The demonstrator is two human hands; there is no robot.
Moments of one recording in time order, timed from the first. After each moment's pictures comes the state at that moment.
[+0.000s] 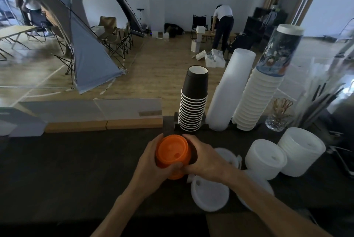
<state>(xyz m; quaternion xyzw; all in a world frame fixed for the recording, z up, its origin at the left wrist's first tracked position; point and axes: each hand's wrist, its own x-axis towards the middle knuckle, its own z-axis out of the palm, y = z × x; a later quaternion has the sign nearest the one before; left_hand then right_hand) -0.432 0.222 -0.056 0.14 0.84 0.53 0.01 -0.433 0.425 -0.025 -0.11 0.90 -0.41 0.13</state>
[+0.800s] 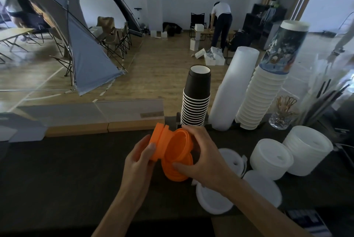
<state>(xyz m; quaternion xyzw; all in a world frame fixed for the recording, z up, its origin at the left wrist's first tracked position) -0.425 0.204 -0.032 -0.01 0.60 0.80 0.06 -0.412 0.399 -0.005 -0.14 0.88 -0.45 -0.05</state>
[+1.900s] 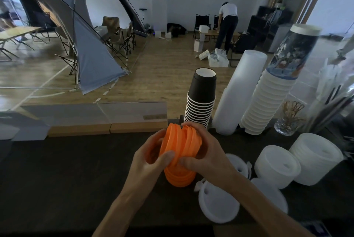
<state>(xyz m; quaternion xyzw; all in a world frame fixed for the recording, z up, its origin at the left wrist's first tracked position) -0.422 0.208 0.000 0.13 0.71 0.69 0.06 -0.423 0.397 0.016 -0.15 0.78 -0.61 0.03</state>
